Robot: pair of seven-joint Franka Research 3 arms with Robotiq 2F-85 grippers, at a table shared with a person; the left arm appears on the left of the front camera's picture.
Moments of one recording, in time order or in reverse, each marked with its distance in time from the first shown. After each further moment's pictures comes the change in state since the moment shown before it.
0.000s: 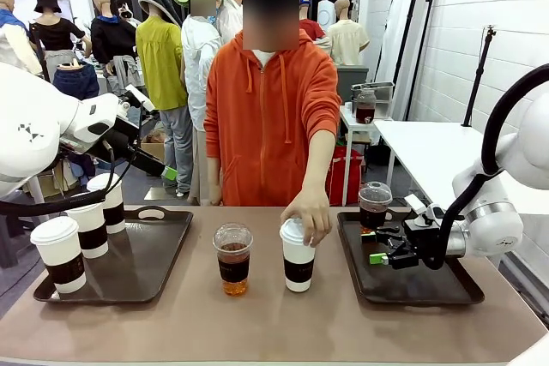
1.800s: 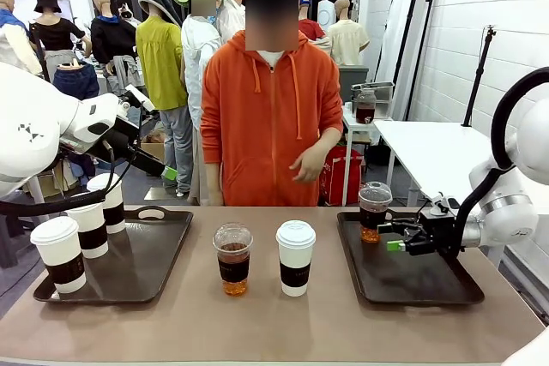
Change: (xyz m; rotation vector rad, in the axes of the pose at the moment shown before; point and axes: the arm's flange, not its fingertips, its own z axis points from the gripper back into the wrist) left arm 0.000 0.000 0.000 0.000 0.000 0.000; right arm 0.003 -0.032 0.049 -0.011 -0.003 -0.048
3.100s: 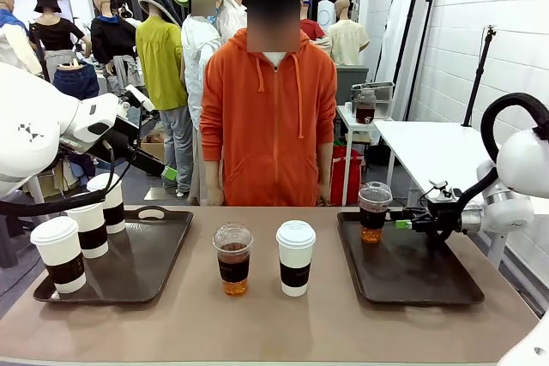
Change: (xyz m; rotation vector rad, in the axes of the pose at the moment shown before) left arm 0.000 0.000 0.000 0.000 0.000 0.000; right arm -0.011 -0.114 0.070 -0.093 -0.039 -0.106
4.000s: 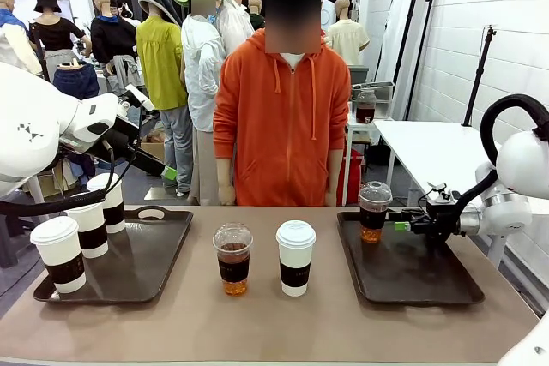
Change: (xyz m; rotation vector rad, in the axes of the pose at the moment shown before) left arm 0.000 0.000 0.000 0.000 0.000 0.000; right arm -0.011 -0.003 -0.008 0.010 -0.011 -0.014
